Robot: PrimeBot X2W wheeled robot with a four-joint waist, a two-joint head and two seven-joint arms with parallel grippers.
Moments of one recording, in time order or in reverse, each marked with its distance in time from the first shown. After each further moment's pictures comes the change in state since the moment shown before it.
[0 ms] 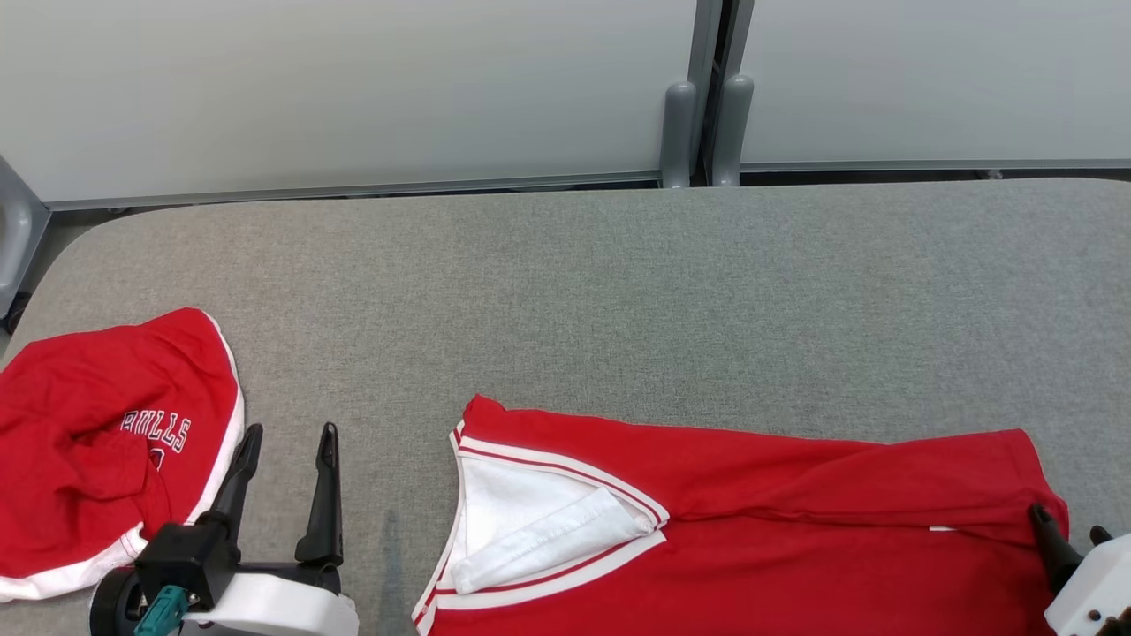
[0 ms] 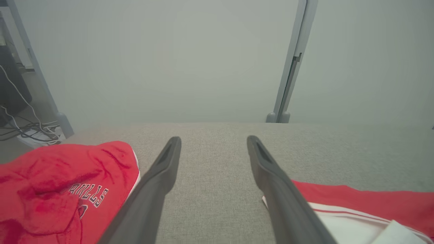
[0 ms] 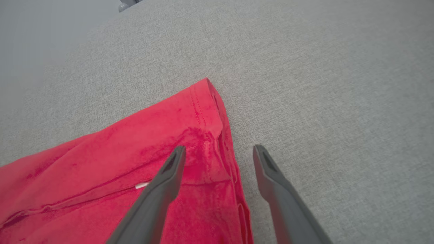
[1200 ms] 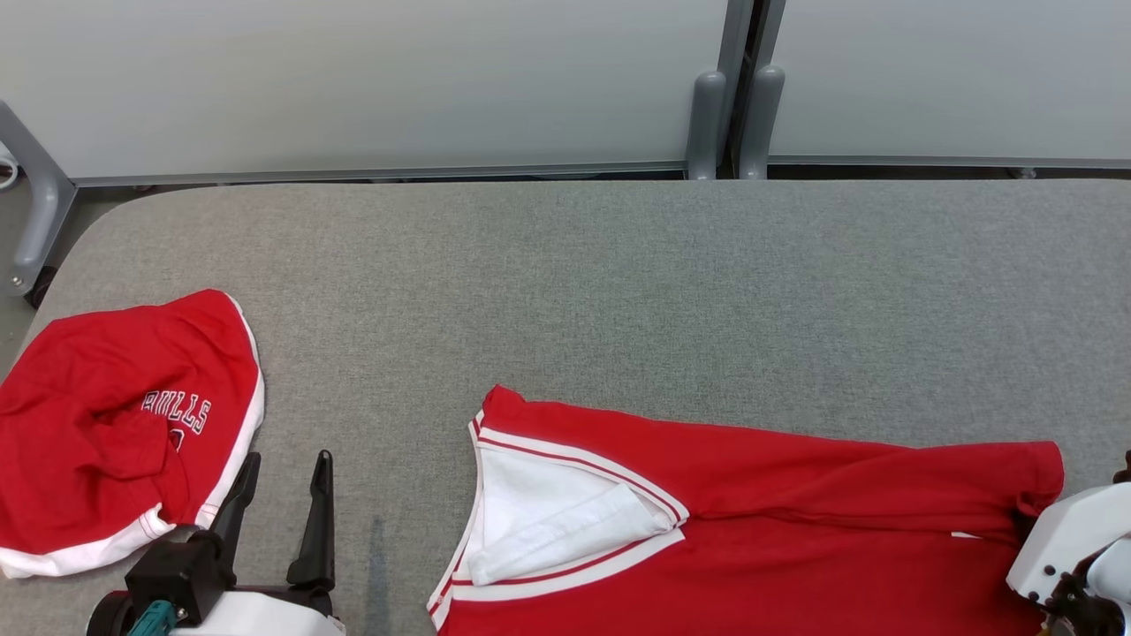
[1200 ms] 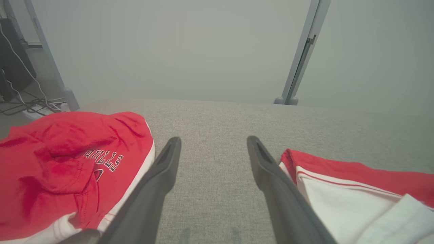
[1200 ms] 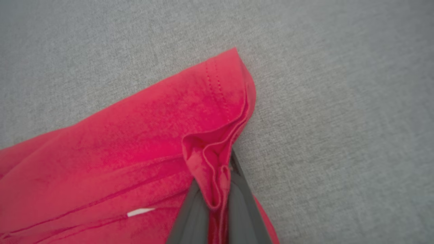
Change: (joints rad) left arm 0.053 -0.040 0.071 0.041 0.007 -0.081 0.024; right arm -0.200 -0.007 -0.002 0.343 -0.105 0.000 0.033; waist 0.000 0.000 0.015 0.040
